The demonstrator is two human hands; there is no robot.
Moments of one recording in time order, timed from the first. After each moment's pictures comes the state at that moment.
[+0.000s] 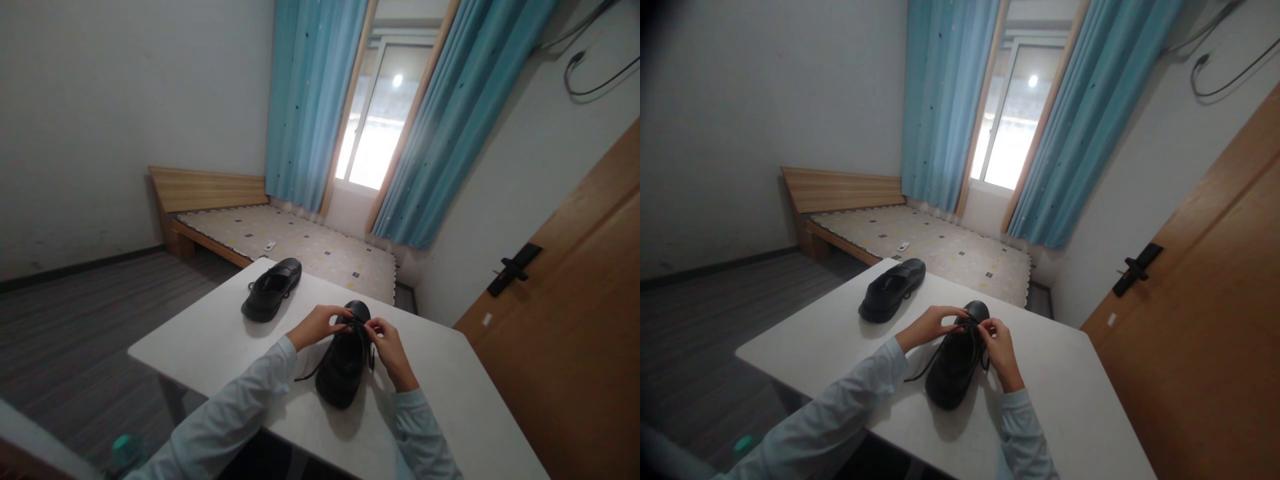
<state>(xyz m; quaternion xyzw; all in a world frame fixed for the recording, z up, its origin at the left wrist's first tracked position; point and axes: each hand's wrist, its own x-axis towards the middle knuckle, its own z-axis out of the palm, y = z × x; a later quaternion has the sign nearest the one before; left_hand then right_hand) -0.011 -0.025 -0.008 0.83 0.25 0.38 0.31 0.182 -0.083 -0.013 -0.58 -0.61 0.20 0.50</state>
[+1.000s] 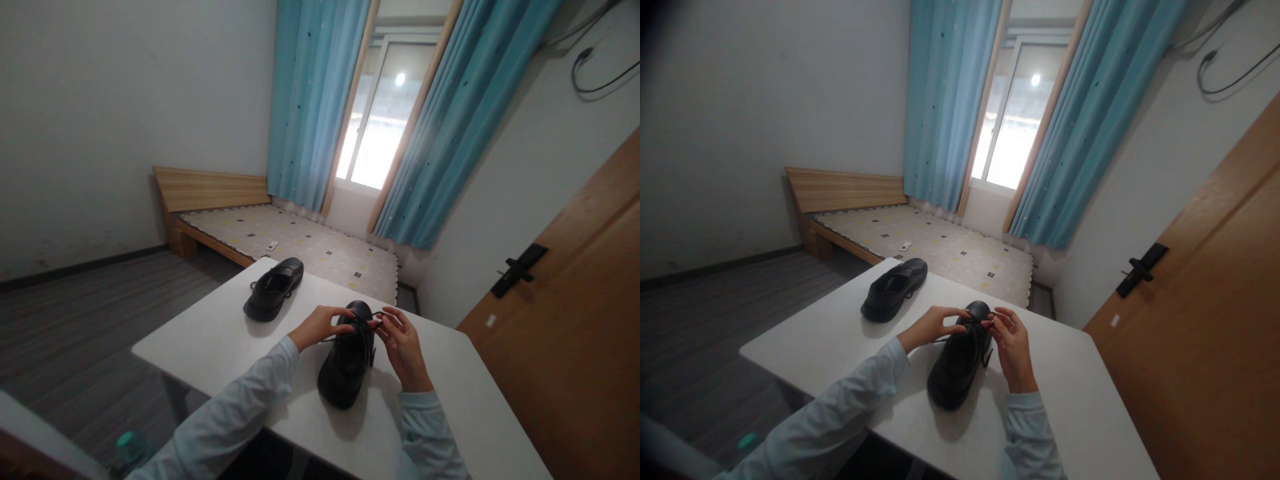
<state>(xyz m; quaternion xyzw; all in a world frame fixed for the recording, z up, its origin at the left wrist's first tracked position) -0.014 -0.027 -0.005 0.83 0.28 0.35 0.32 0.179 -0.097 0.011 -0.43 -0.45 0.42 0.66</state>
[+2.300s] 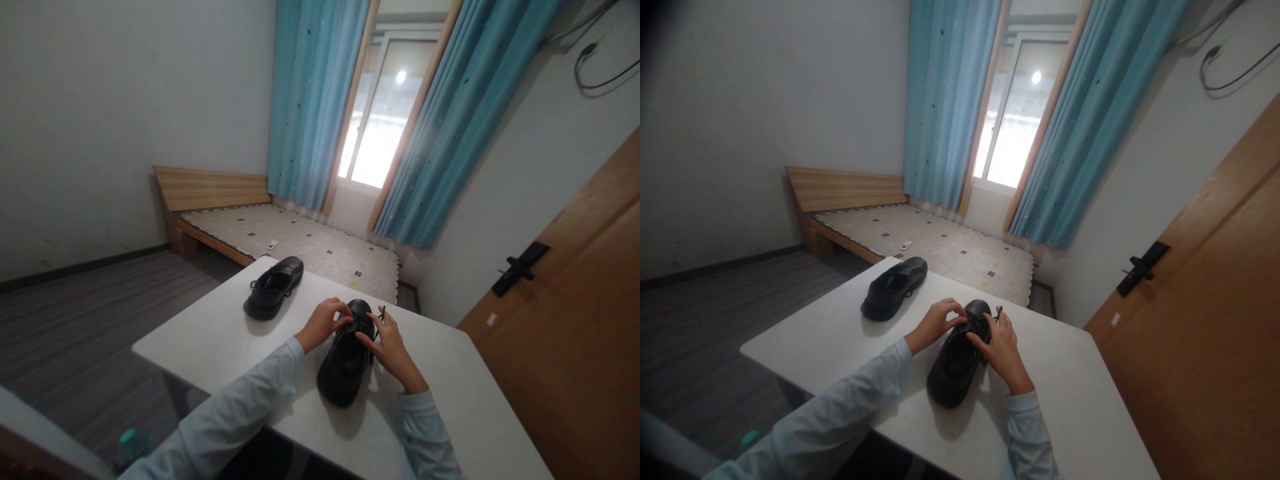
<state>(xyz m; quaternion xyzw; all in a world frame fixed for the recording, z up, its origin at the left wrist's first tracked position) 0.002 -0.026 -0.012 0.81 0.32 0.42 0.24 0.194 -0.084 -0.026 -0.64 -0.71 -0.02 0.29</state>
